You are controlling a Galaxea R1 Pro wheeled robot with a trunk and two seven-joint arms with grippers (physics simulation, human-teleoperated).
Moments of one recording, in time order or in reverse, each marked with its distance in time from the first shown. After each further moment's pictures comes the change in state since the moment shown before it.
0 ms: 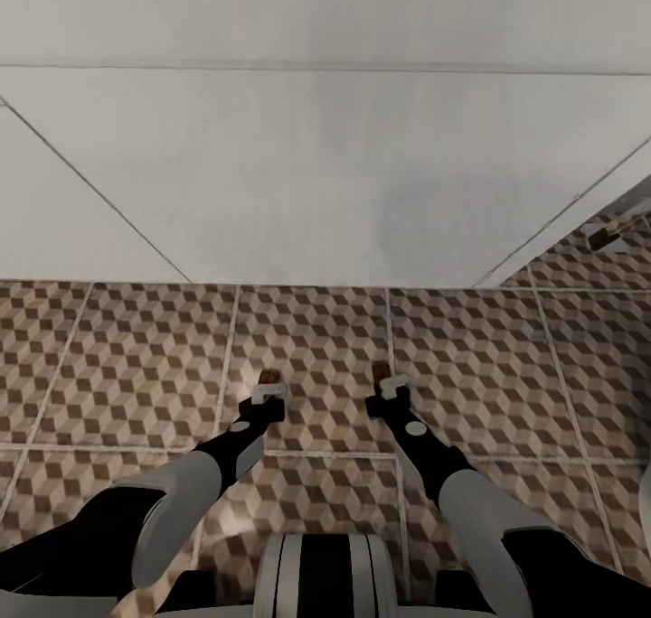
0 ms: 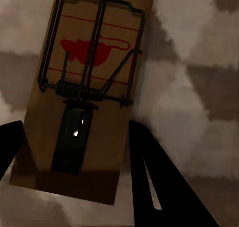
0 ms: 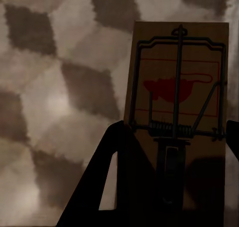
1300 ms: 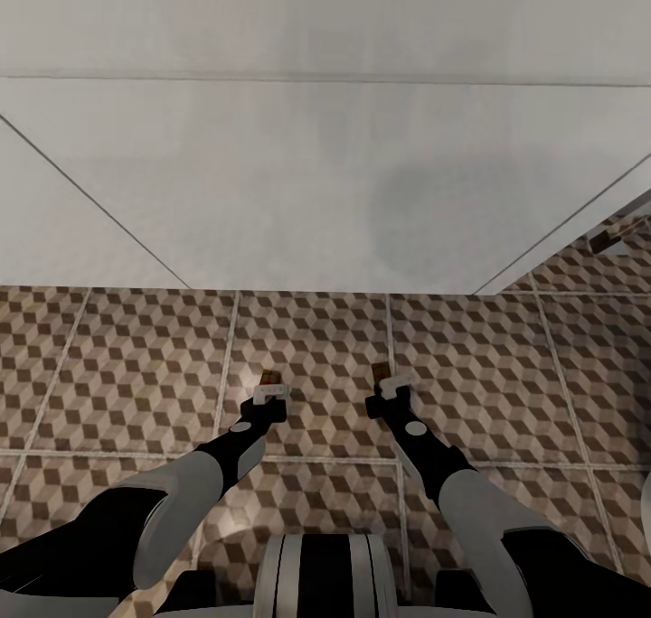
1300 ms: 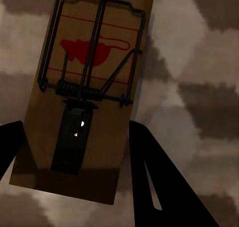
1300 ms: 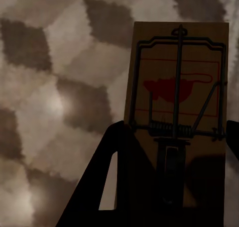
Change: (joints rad) left arm 0.000 -0.006 0.000 0.001 0.000 0.000 0.000; right arm 0.000 0.000 0.000 0.000 0.000 0.000 0.000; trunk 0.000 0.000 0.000
